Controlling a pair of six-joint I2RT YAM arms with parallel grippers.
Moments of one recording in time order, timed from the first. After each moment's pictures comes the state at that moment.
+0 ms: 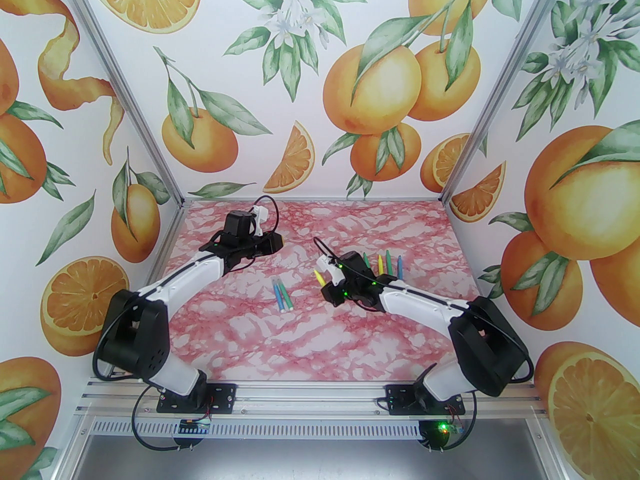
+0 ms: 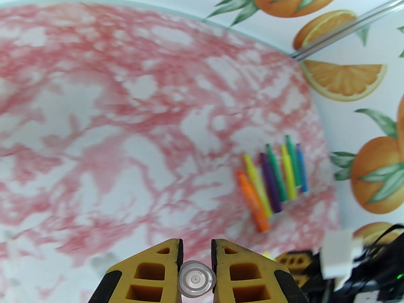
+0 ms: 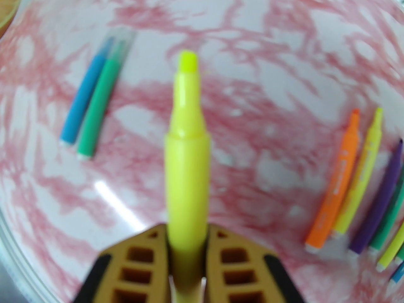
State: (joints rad) left arm -0.33 1.54 1.10 -0.26 0.31 -0.43; right arm 0.61 1.53 0.84 -0.20 -0.18 0.08
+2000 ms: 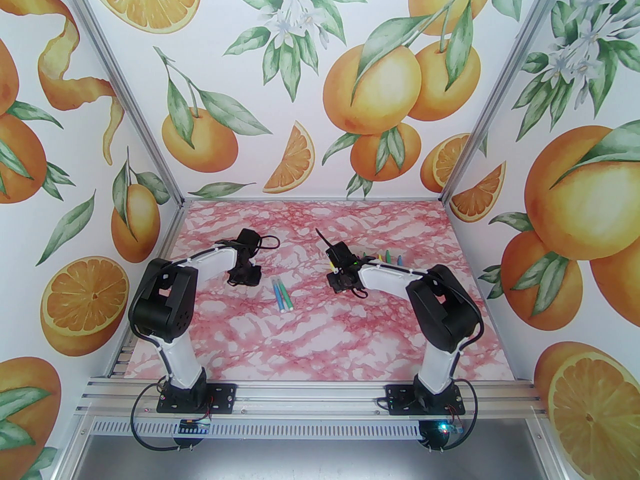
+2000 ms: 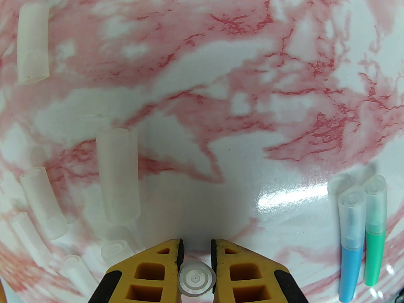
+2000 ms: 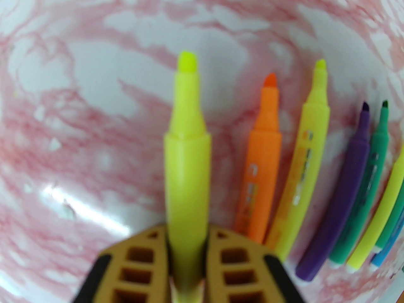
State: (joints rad) left arm -0.29 1.85 1.15 -0.68 -0.06 -0.16; right arm 0.58 1.85 1.09 -0.39 0.12 0.16
